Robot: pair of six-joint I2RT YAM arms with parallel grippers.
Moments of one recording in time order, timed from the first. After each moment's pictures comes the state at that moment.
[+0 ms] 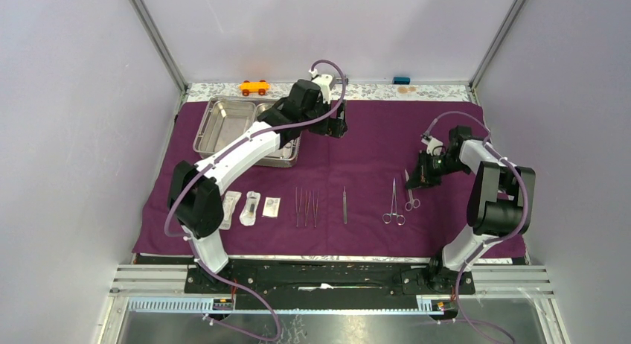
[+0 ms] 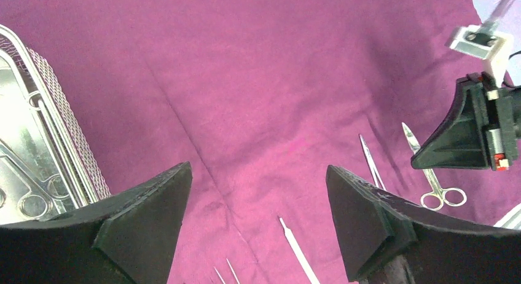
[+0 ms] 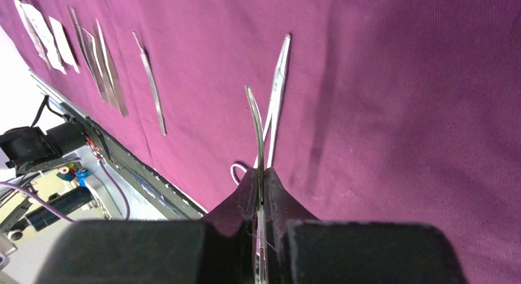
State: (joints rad) left arm -0.63 1.78 1.58 -0.38 0.08 -0.30; right arm -0.18 1.67 1.01 -0.80 -0.71 -0.13
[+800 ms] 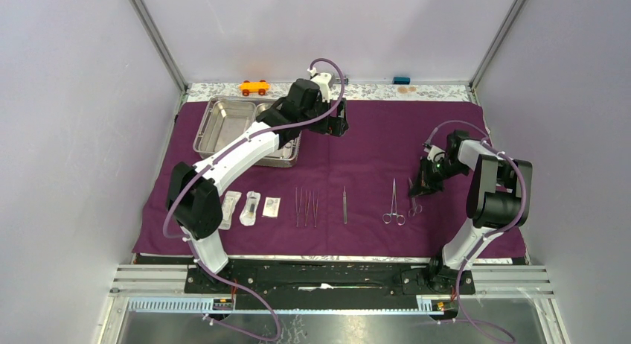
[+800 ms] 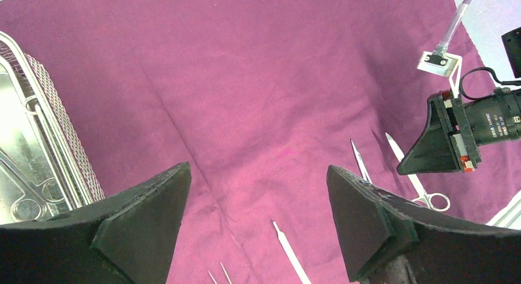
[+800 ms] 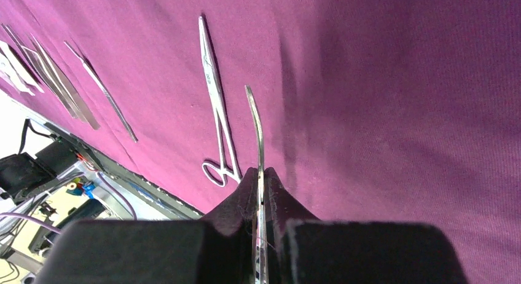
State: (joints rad) left arm -0.63 1.76 1.57 -0.36 0.09 -0.33; right arm -0.20 1.76 1.02 -0.84 -0.57 -0.06
